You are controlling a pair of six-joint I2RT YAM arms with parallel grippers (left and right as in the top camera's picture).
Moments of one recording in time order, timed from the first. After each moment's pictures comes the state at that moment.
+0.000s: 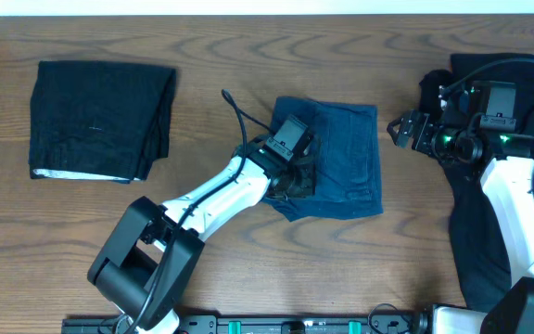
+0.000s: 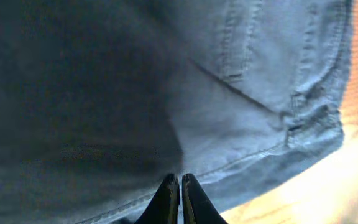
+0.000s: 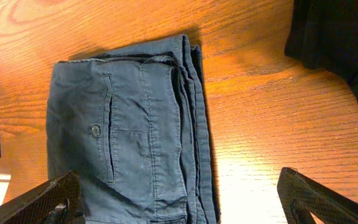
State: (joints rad) left arm -0.68 1.81 1.13 -0.51 0.25 -0.65; right arm -0.11 1.47 1.07 -0.63 -0.38 0.28
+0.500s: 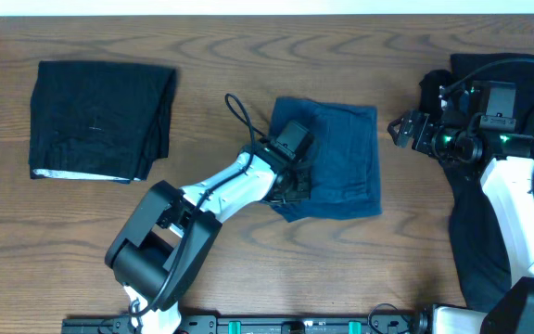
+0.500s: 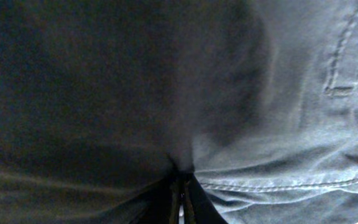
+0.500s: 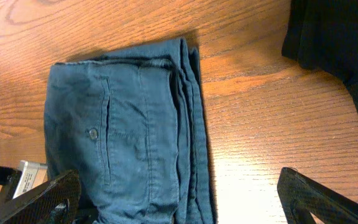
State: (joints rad) left arm -0.66 1.91 1.14 -0.57 0.23 -0.66; right arm -0.11 1.47 1.07 -0.63 -0.38 0.28
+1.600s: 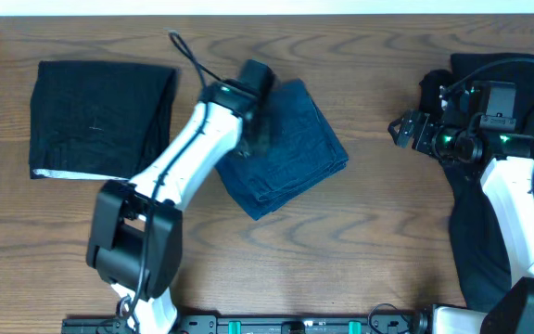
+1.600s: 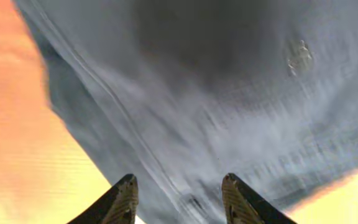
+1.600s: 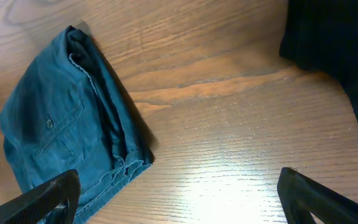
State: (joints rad) left arm -0.47 1.90 1.50 -1.01 -0.02 -0.48; right arm -0.11 1.47 1.07 -0.63 -0.37 0.28
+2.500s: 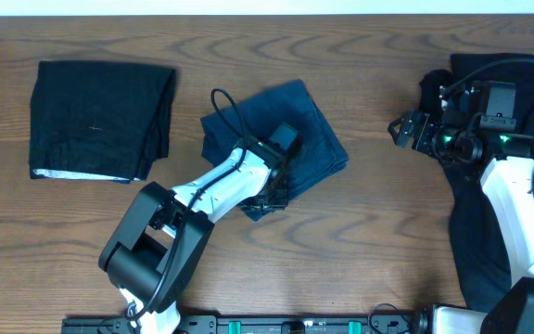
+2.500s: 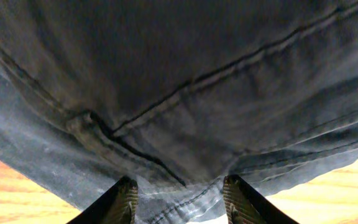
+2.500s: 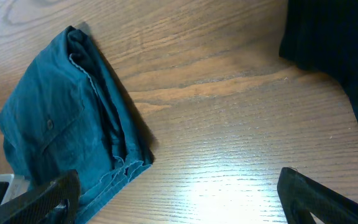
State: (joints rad) left arm -0.64 1.89 1.16 -0.83 0.02 -0.64; right arm -0.11 1.47 1.07 -0.63 -0.37 0.28
